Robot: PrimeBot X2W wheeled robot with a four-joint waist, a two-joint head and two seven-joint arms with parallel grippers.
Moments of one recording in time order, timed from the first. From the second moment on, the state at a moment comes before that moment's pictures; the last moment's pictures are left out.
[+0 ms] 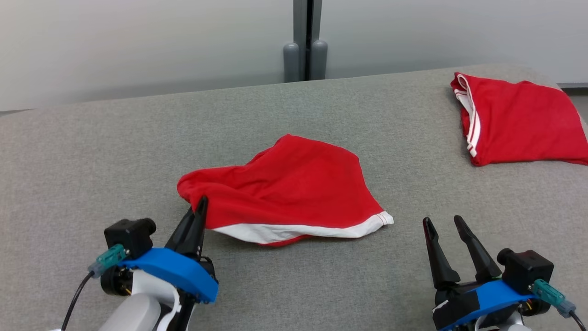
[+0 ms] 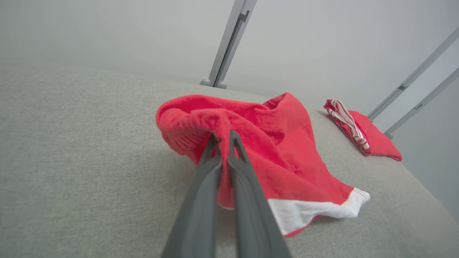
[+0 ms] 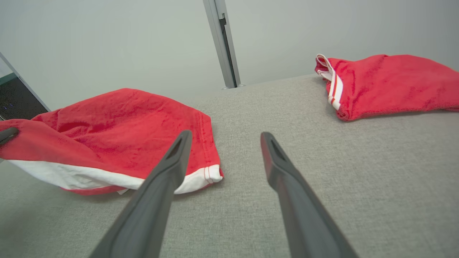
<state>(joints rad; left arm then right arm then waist) -0.30 0.34 -0.58 0.34 -0.85 0.02 -0.17 -0.05 -0.06 0.07 0.18 0.29 0.13 -0.15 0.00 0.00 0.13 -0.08</state>
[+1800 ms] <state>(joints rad) -0.41 0.26 -0.56 0.56 -0.86 0.06 -0.23 -0.07 -0.05 0.06 0.15 0.29 0.13 -0.15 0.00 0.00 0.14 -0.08</state>
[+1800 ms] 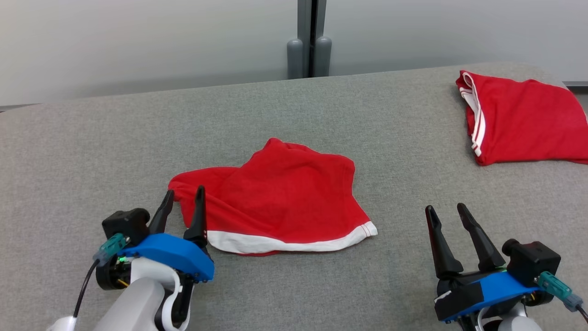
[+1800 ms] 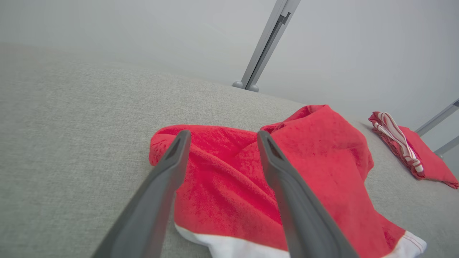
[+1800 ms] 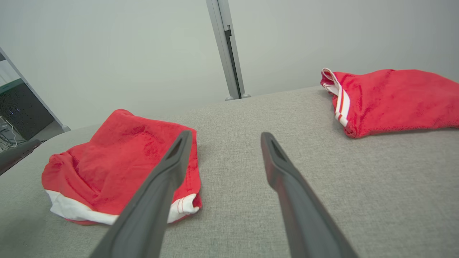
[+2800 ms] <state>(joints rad) 0.05 0.21 -0.14 0.20 -0.38 -0.01 -0.26 0.00 -0.05 -0.01 0.13 0.28 0.13 -0.10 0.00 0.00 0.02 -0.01</state>
